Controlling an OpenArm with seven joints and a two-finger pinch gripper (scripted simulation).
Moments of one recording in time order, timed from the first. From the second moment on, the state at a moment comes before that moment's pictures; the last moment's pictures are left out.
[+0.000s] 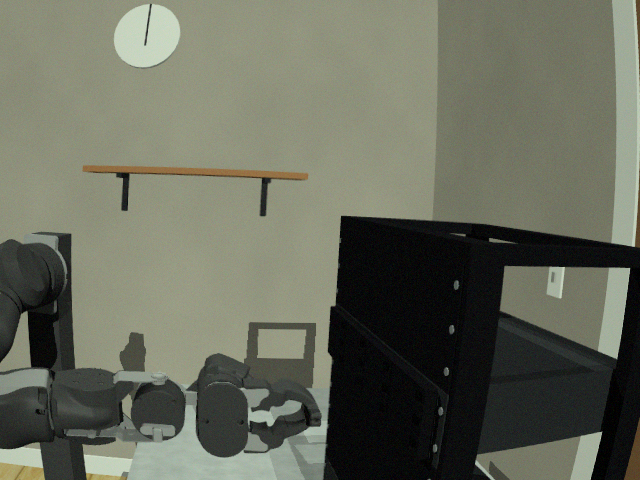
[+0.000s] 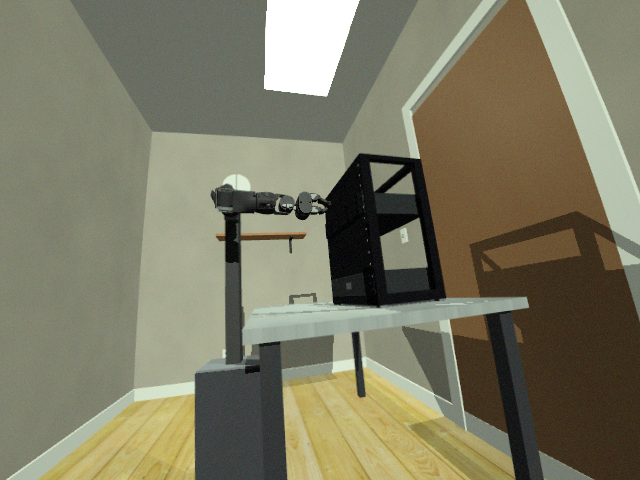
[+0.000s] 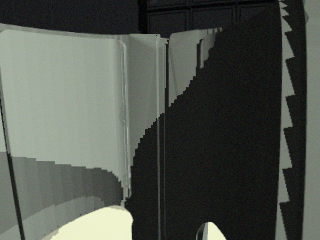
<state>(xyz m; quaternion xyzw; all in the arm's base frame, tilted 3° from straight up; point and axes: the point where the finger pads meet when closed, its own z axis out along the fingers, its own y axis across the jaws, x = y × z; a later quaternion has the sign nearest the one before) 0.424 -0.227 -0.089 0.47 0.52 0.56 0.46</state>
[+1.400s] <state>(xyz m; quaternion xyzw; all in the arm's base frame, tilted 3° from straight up) 0.482 -0.212 -0.090 0.46 0.52 0.56 0.45</state>
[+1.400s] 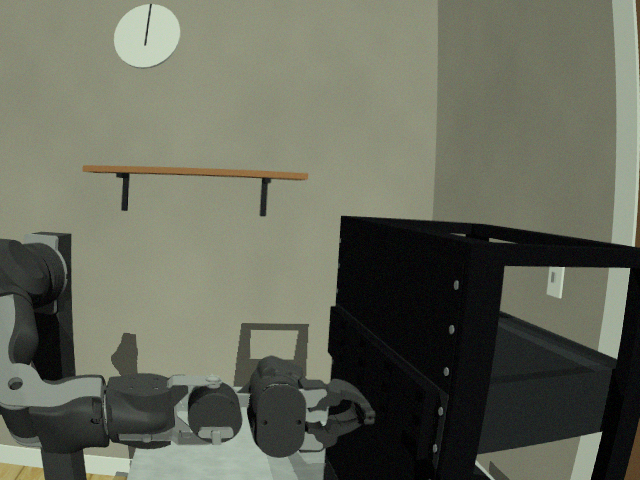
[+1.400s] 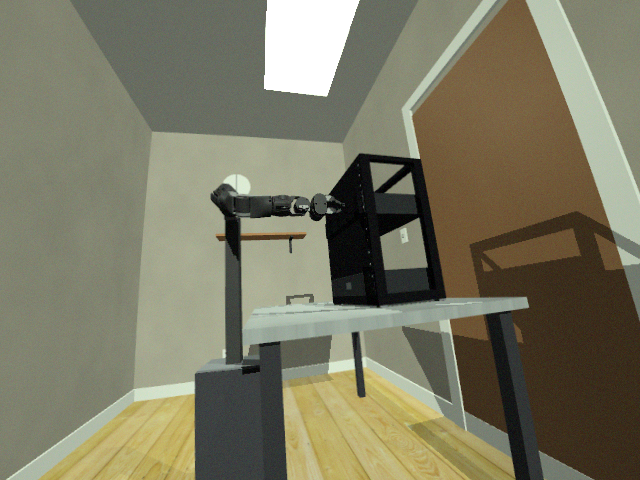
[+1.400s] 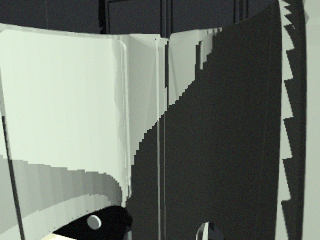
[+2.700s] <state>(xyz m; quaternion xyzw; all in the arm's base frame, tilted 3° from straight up) 0.500 -0.212 -0.092 0.47 0.52 0.55 0.45</state>
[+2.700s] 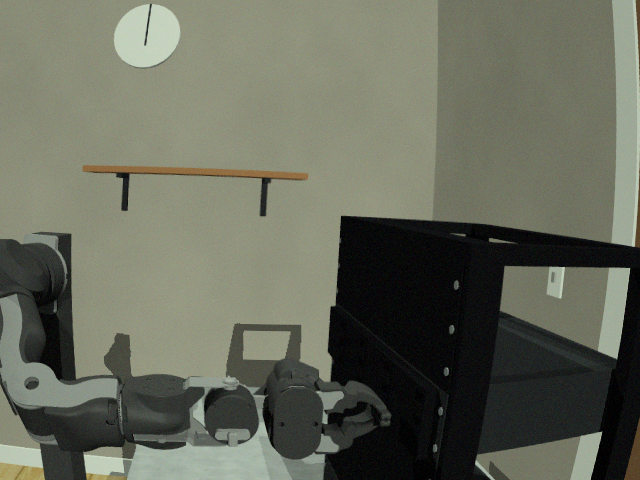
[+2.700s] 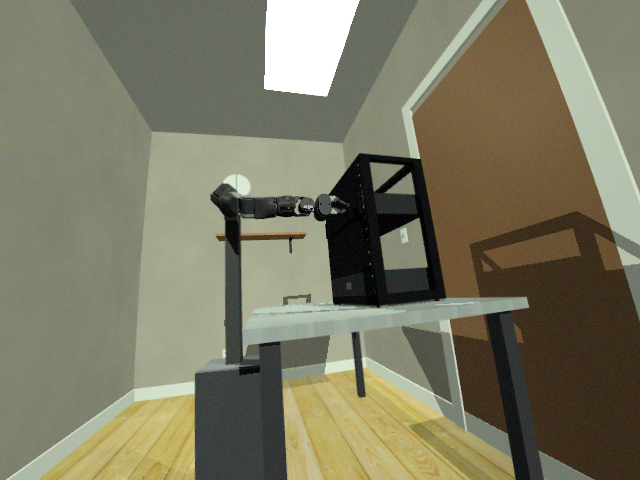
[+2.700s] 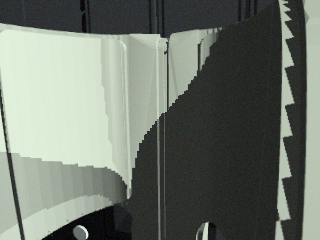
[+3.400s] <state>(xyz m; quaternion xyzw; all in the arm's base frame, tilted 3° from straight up) 0.512 -0.208 -0.093 0.47 0.52 0.55 0.45</state>
